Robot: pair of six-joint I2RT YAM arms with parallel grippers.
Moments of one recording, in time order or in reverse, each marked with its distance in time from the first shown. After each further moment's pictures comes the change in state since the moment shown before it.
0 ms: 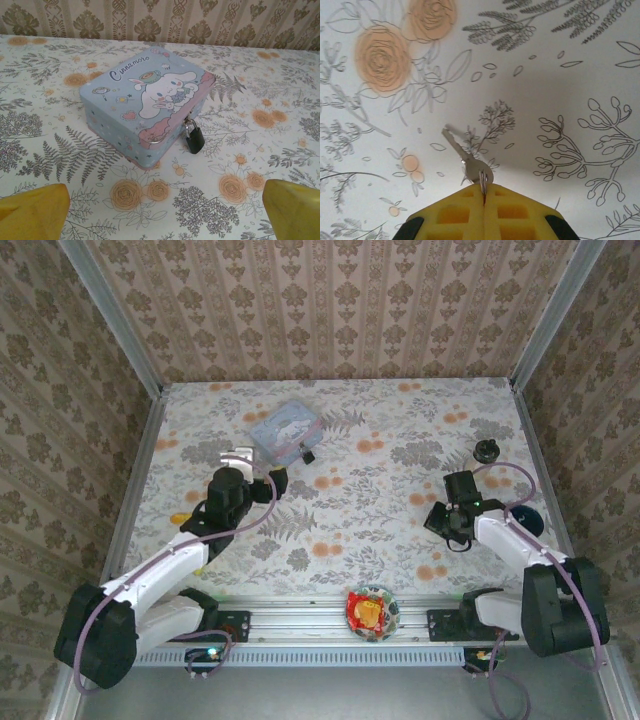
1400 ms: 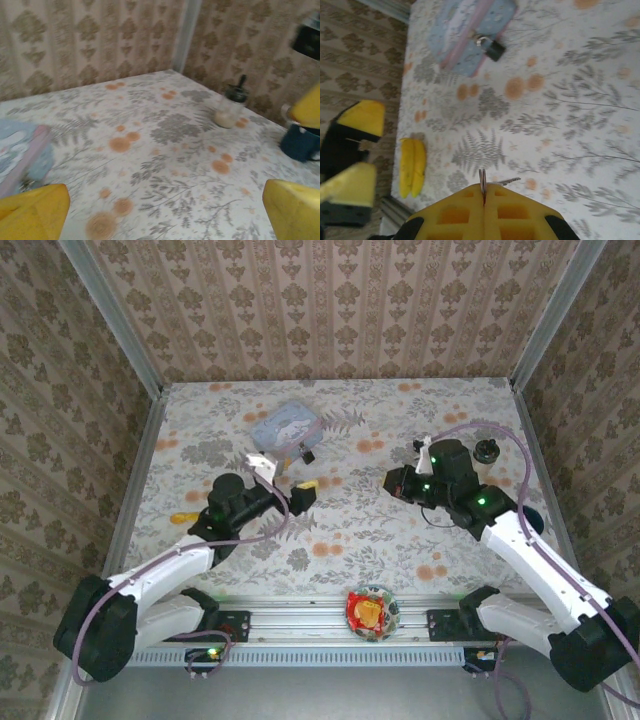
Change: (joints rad) left arm -0.095 0.038 -0.059 0.369 0.510 0.114; right arm 0.318 -0.158 0.330 0.087 -0.261 0.135
